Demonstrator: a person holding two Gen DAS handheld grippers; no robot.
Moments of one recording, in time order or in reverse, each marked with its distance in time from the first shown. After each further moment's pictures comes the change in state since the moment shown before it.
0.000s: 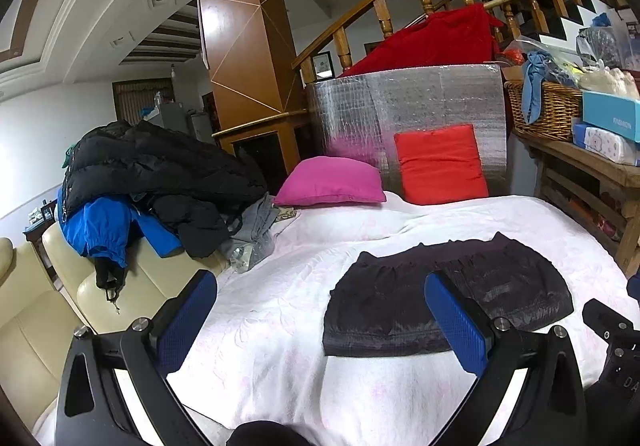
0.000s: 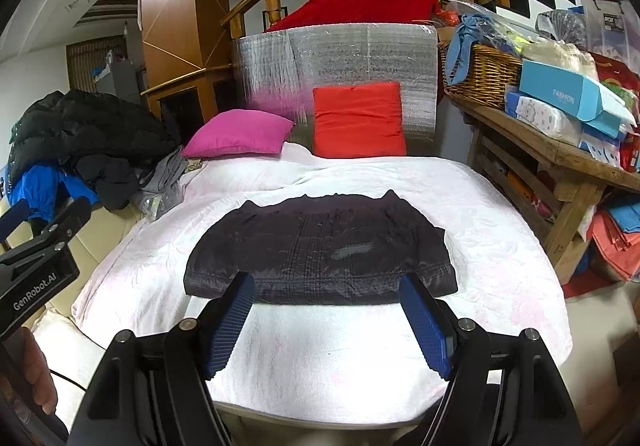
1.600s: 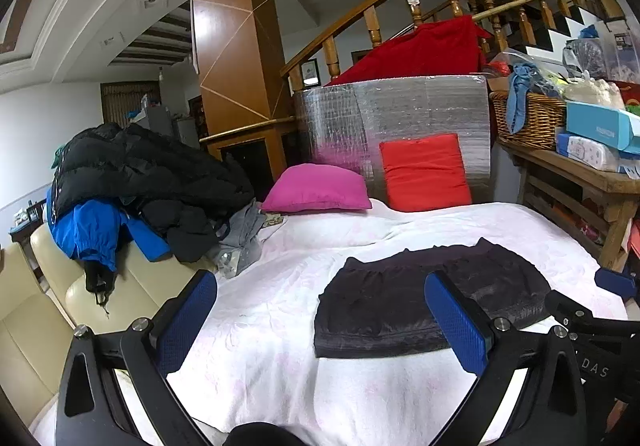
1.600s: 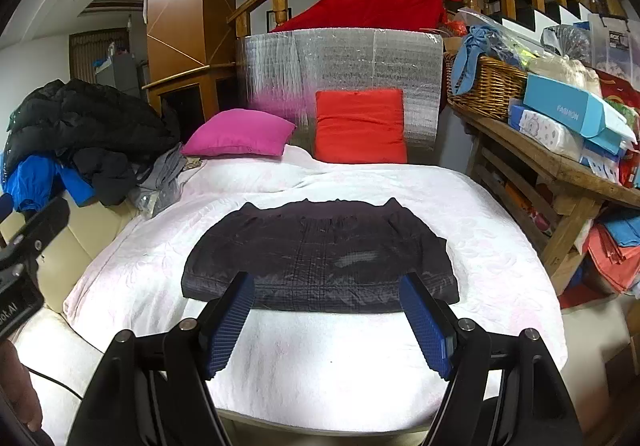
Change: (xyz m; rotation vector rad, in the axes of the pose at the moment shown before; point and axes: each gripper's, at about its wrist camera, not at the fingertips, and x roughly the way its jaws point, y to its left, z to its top) left arm -0.013 0.013 0.000 -0.018 -0.020 -0.071; right arm 0.010 0.018 0.005 -0.036 -0.012 -0.022
